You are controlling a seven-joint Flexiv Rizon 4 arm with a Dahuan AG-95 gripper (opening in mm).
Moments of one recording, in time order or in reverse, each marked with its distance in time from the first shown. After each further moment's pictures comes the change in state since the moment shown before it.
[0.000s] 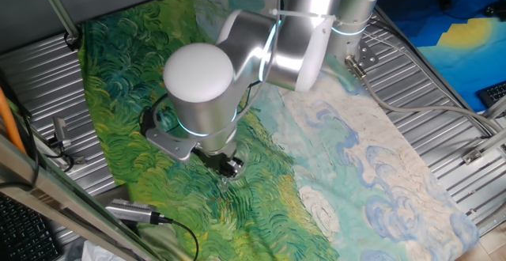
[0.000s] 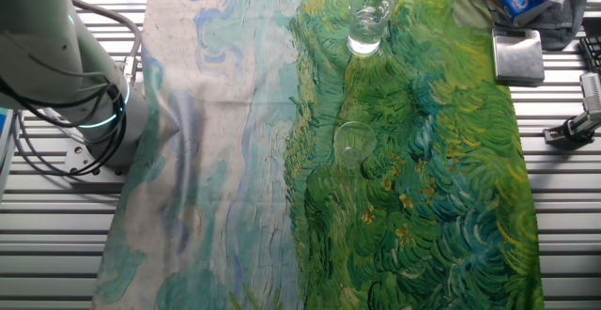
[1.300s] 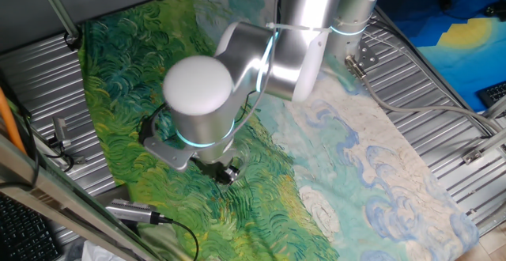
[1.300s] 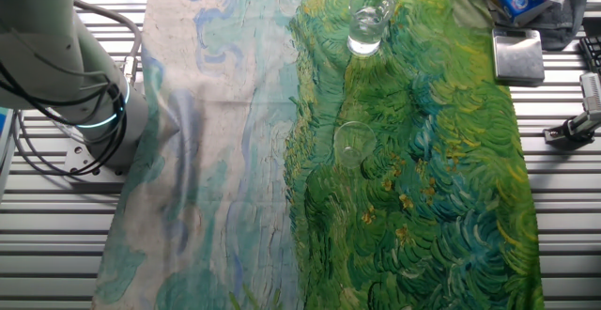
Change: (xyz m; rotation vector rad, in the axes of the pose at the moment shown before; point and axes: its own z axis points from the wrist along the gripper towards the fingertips) arm -0.020 0.000 0.012 0.008 0.004 0.020
